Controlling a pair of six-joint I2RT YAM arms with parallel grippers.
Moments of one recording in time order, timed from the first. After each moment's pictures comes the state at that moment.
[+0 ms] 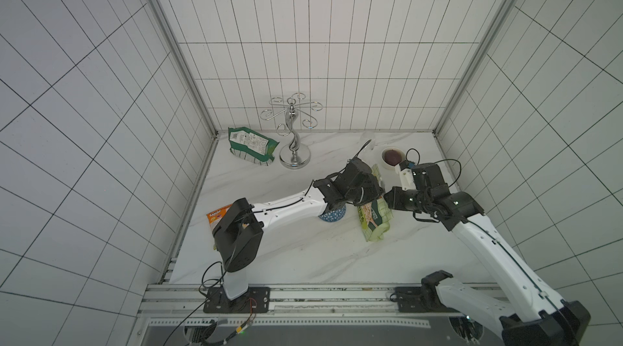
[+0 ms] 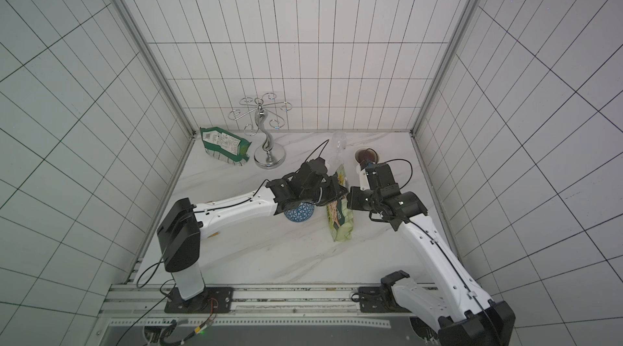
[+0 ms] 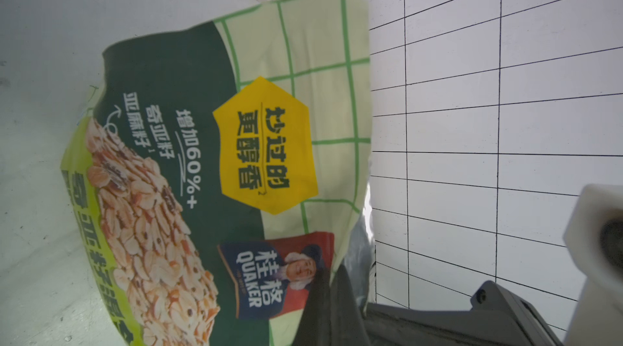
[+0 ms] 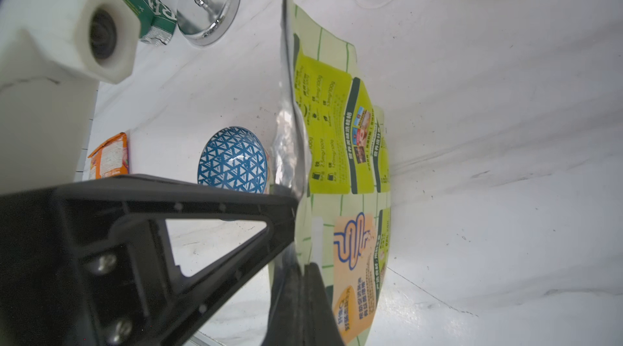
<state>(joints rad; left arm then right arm) -0.98 1.82 1.45 -0.19 0.15 -1.18 0.48 1.03 0.99 -0.84 -0.17 0.41</state>
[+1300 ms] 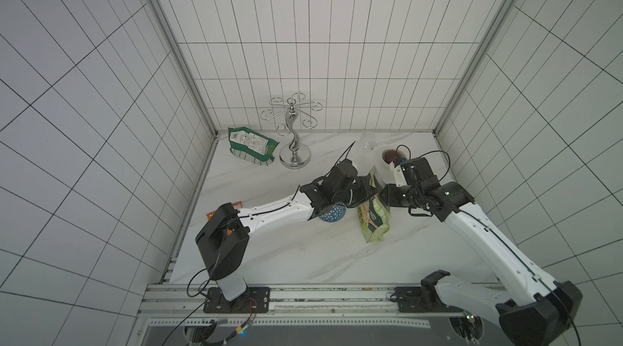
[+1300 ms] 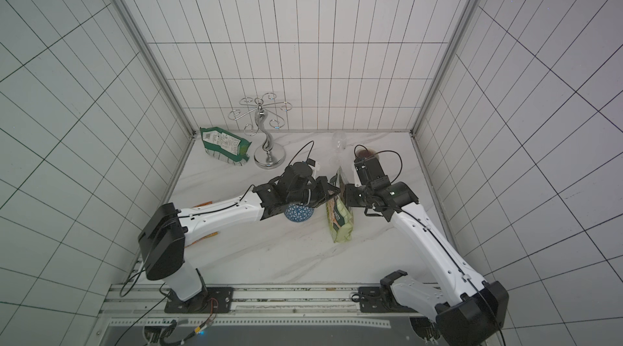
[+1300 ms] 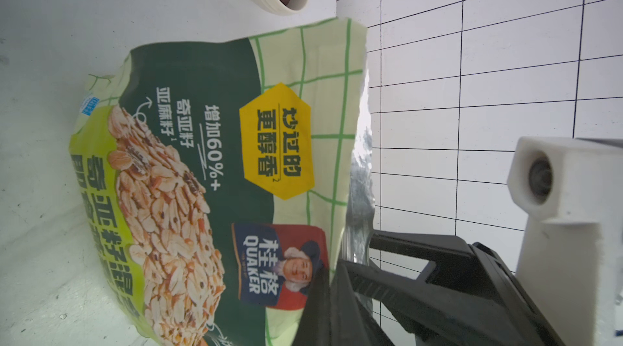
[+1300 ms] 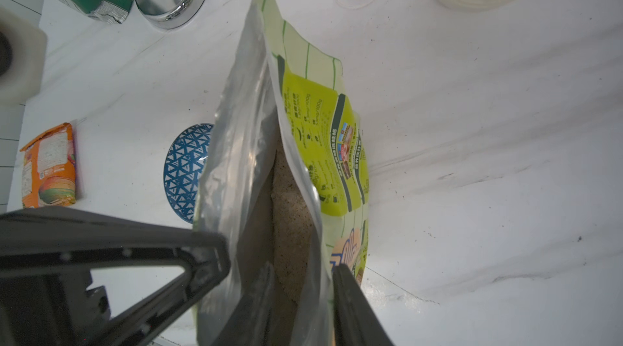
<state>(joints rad) -0.94 1.70 1.27 -0.03 0.24 -1.24 0.54 1.12 1.09 -0.90 -0.06 0.40</state>
